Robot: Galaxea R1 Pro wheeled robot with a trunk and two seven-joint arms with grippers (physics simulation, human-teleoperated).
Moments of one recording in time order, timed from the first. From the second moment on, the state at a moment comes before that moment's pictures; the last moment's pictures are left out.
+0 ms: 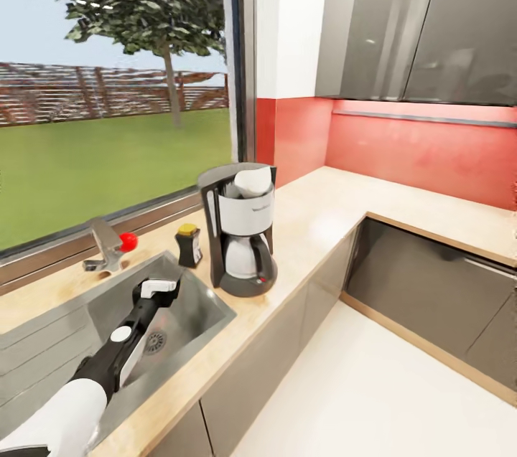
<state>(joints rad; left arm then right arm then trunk) -0.69 0.10 0.06 -0.51 -0.05 -0.33 -0.09 -0.01 -0.03 -0.12 -0.21 0.09 -0.15 -0.03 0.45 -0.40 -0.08</state>
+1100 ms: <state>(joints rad) -0.59 0.09 -0.01 -0.63 -0.05 -0.42 -0.11 -0.01 -0.03 -0.12 -0.29 0.09 -0.15 -0.02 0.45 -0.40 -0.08</state>
